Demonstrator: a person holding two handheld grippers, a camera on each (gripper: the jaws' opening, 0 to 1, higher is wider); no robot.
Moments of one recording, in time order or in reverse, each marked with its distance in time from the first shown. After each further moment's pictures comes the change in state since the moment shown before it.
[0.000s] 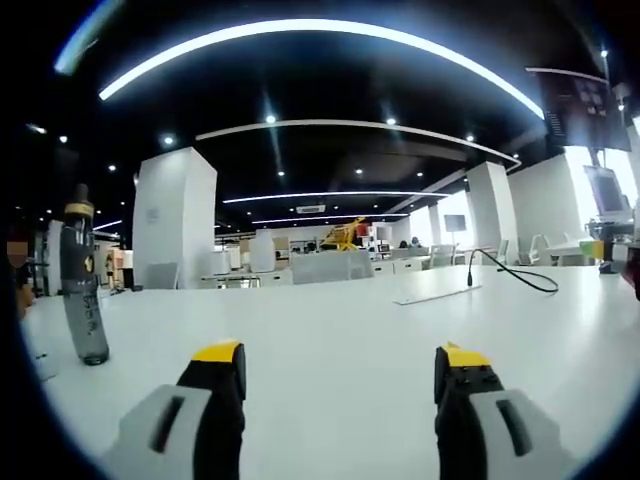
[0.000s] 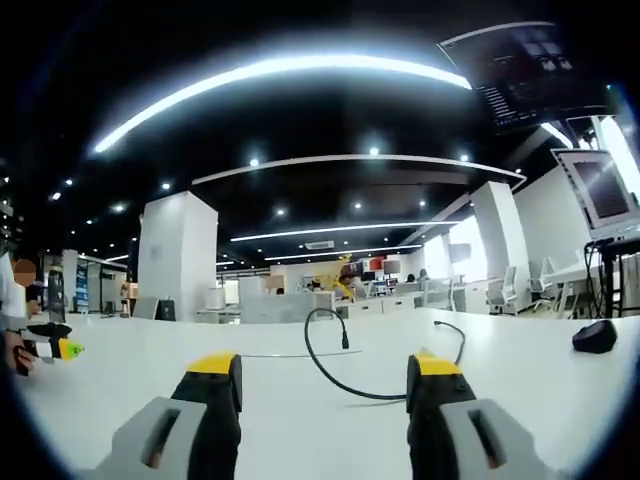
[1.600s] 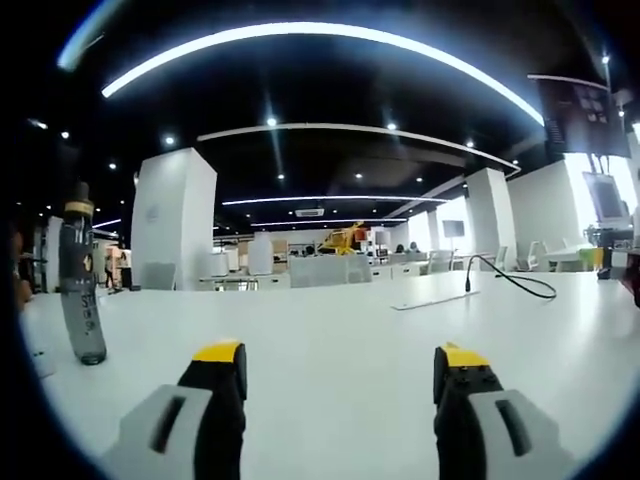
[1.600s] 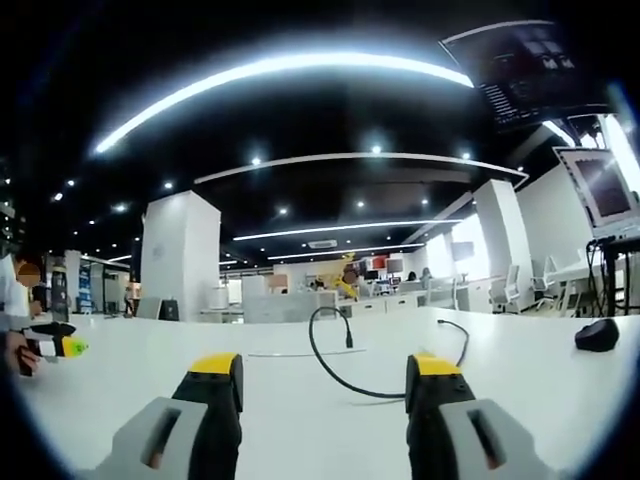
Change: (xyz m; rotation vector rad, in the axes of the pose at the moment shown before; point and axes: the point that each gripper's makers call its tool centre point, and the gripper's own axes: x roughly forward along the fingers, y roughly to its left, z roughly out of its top) left arm 0.002 0.001 0.003 -0.007 -0.014 -0.007; right arm -0.002 0.007 0.004 0.011 -0.016 0.020
